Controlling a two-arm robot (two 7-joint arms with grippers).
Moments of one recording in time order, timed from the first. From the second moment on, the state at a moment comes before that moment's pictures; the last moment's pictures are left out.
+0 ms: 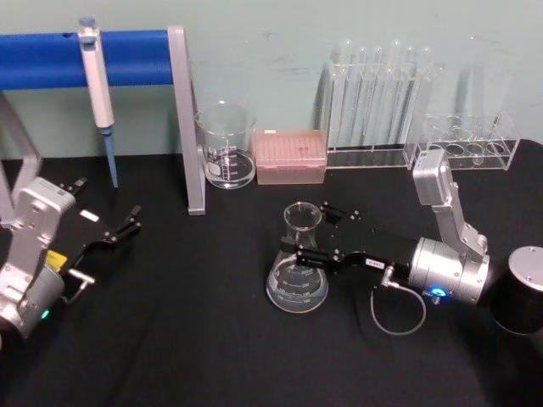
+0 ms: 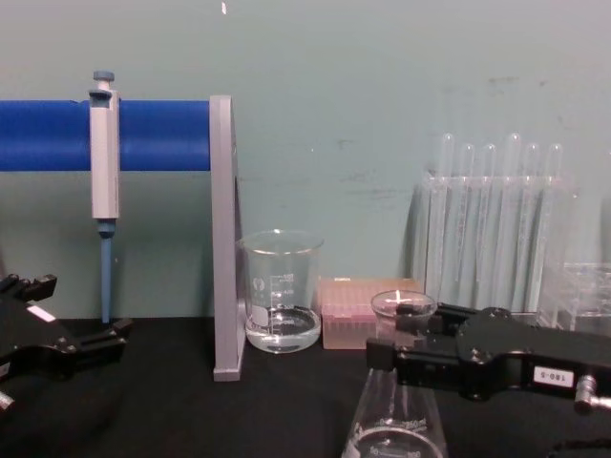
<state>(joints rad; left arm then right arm) -0.20 0.60 0.45 -1.41 -0.25 -0.12 0.03 0.45 0.43 -0.56 -1.15 0.53 -0.15 0.81</state>
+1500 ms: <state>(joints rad) -0.20 0.60 0.45 -1.41 -0.25 -0.12 0.03 0.42 0.43 -0.49 -1.25 0.56 -0.13 0.71</state>
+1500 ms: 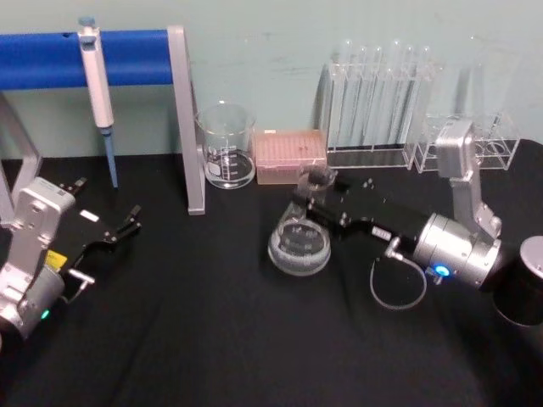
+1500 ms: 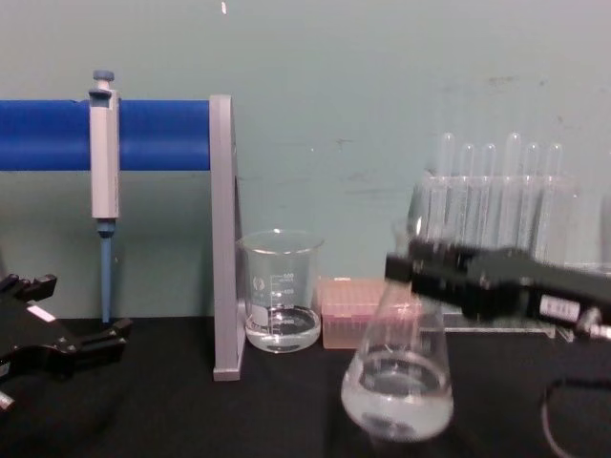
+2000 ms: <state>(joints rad) -0.20 0.60 0.45 -1.41 -0.25 -0.12 0.03 0.31 0.41 -0.36 -1.52 0.55 -0.08 0.42</state>
